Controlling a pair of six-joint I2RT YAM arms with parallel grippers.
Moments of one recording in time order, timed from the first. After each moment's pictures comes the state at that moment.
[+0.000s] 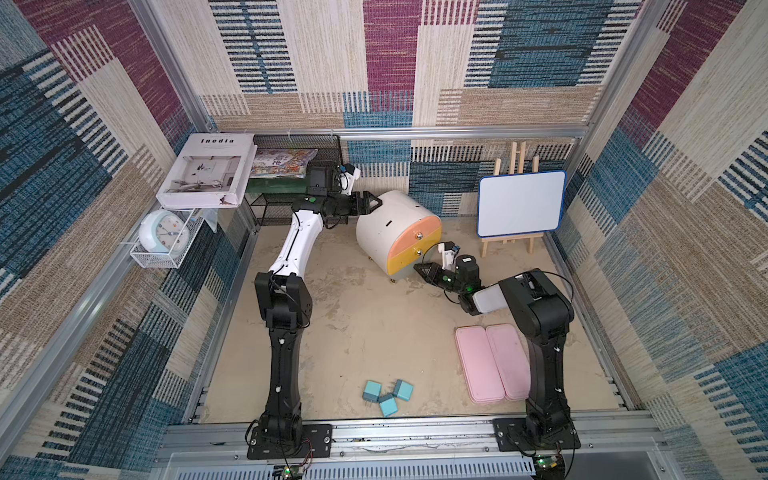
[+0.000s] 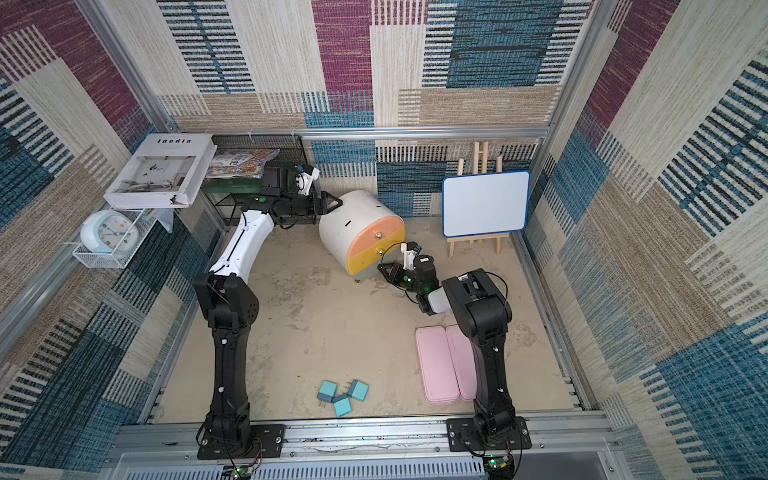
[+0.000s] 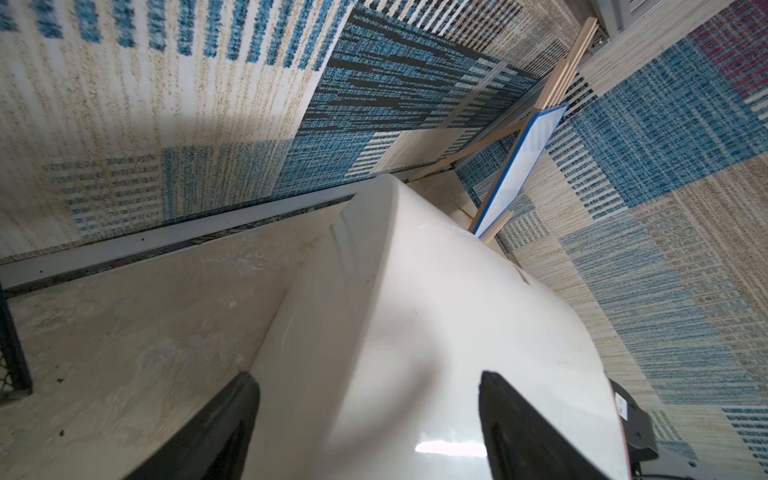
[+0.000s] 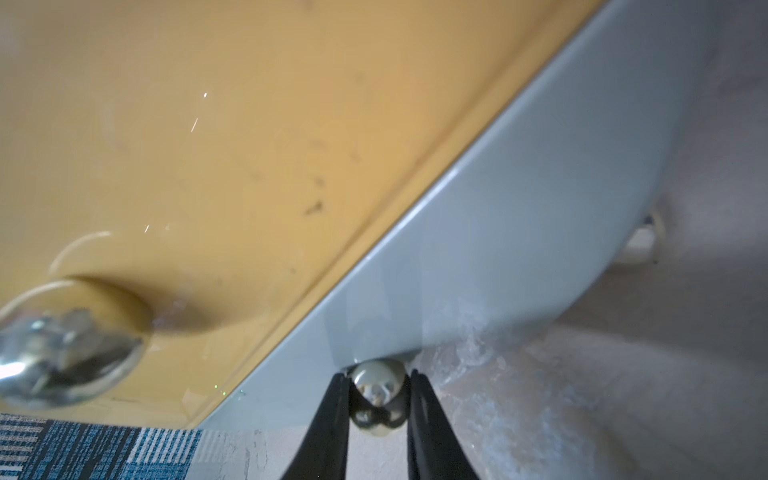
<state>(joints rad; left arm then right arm) -0.13 2.34 2.43 -0.68 0.73 -0.21 0.38 2.12 0.99 0.86 -0.48 0.80</state>
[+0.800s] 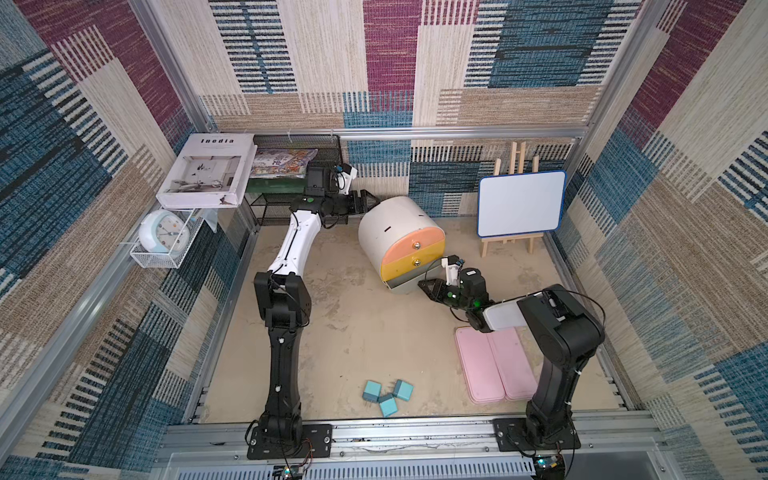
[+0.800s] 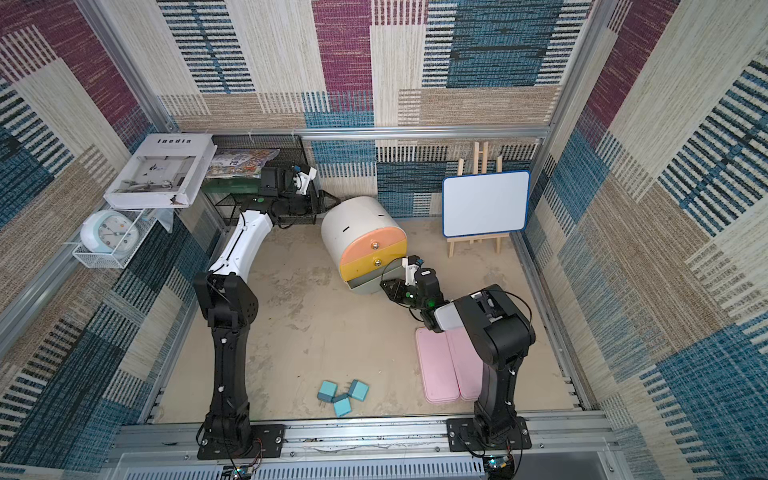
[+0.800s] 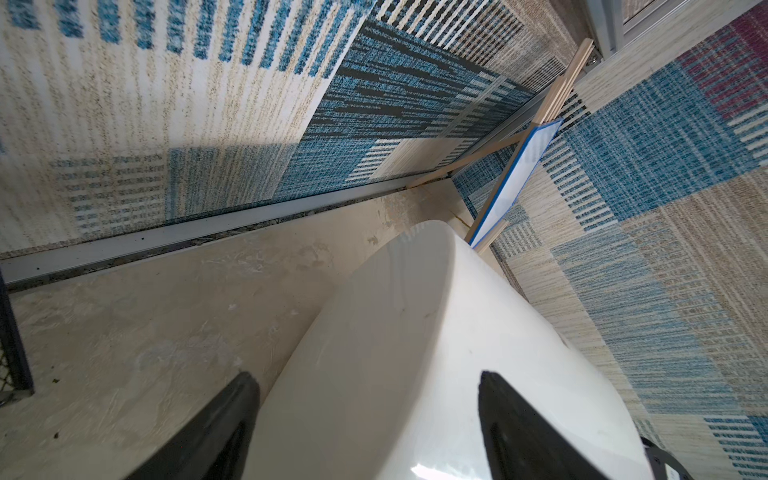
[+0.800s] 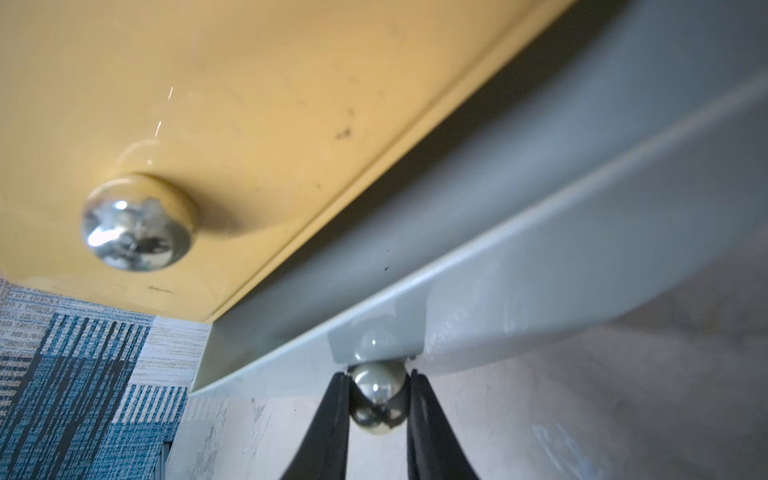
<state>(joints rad) -0.12 2.35 2.43 -0.66 0.75 -0.24 0.44 1.85 0.72 0.75 -0.39 0.73</state>
